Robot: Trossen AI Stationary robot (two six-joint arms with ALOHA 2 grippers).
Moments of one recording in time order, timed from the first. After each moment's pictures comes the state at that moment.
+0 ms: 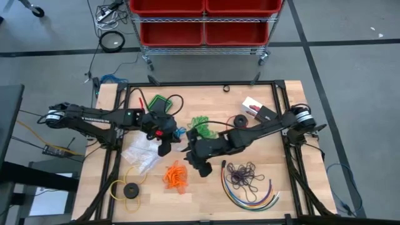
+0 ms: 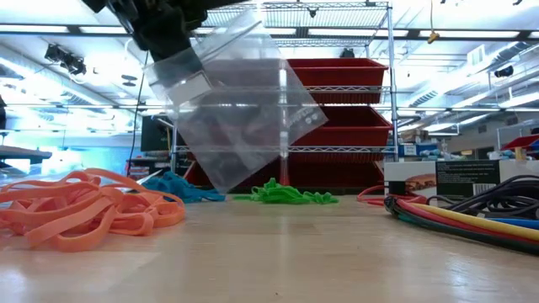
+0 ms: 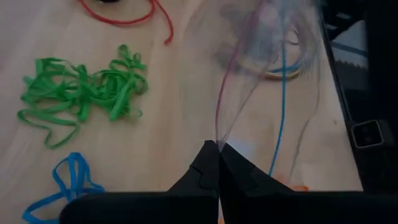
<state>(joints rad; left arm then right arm) -0.01 1.19 0.88 -0.42 0.14 -0.26 0.28 1.89 1.66 -0.42 0.23 -0.38</state>
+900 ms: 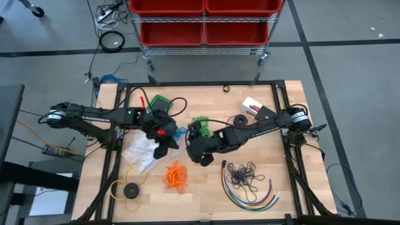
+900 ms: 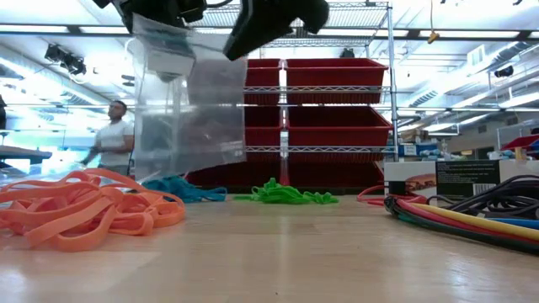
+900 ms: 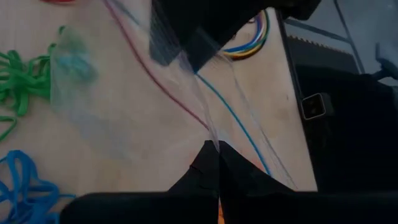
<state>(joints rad) -0.01 1.21 0.94 -0.50 0.33 -0.24 0.25 1.93 1.72 -0.62 0.46 -0.48</state>
